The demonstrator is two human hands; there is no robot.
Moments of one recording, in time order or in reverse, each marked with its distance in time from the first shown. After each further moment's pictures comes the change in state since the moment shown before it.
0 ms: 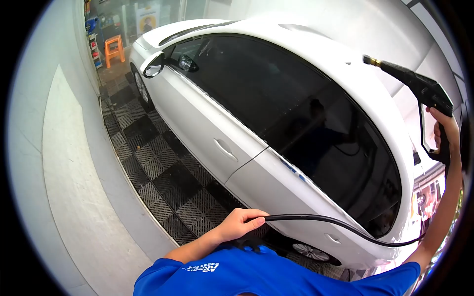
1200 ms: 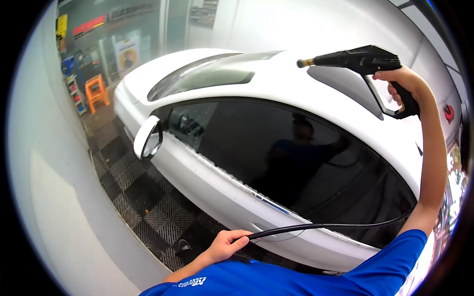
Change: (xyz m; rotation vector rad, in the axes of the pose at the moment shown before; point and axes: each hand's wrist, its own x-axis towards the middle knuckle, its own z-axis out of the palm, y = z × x) left_hand 0.117 0.078 -0.358 -0.027 -0.014 -0.027; right_hand 0.151 -0.345 0.287 0.021 -0.302 -0.058
